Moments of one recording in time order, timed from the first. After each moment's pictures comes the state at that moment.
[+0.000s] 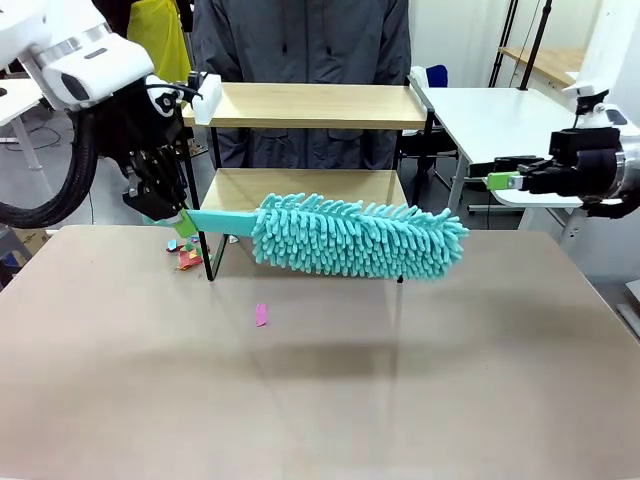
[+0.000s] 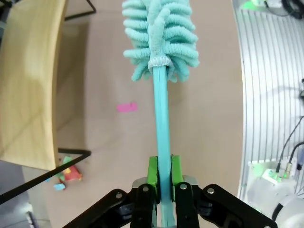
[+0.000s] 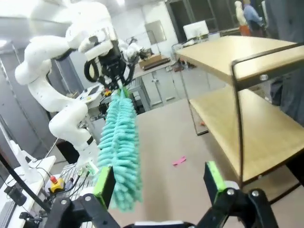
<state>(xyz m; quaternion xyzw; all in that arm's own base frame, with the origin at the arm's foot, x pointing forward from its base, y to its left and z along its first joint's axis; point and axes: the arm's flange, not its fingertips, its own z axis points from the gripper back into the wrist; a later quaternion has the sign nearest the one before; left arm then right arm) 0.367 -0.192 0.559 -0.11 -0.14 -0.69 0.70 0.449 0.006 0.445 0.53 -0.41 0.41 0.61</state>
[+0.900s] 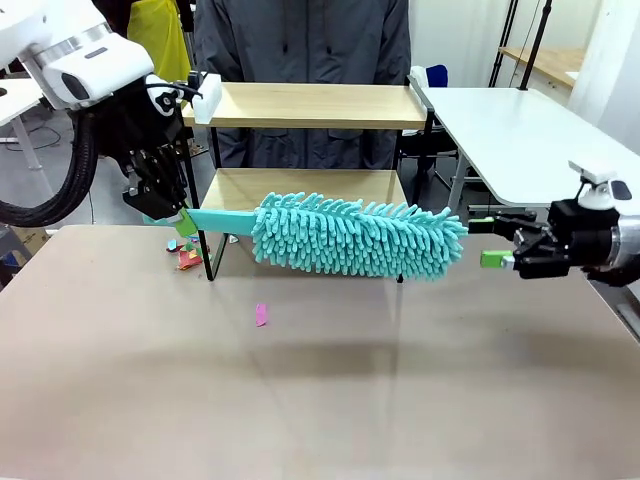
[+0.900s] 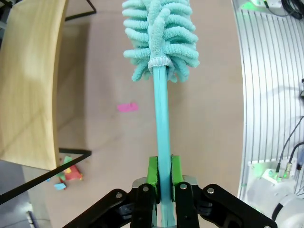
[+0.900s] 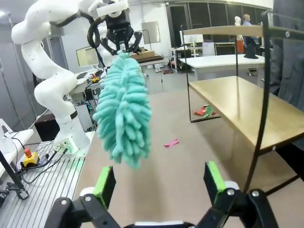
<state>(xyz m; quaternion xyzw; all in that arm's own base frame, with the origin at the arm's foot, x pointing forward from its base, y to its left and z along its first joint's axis) 0.369 -0.192 0.560 -0.11 -0.14 -0.69 0.70 0.389 0.012 0.360 0.48 -0.47 0.46 0.58</state>
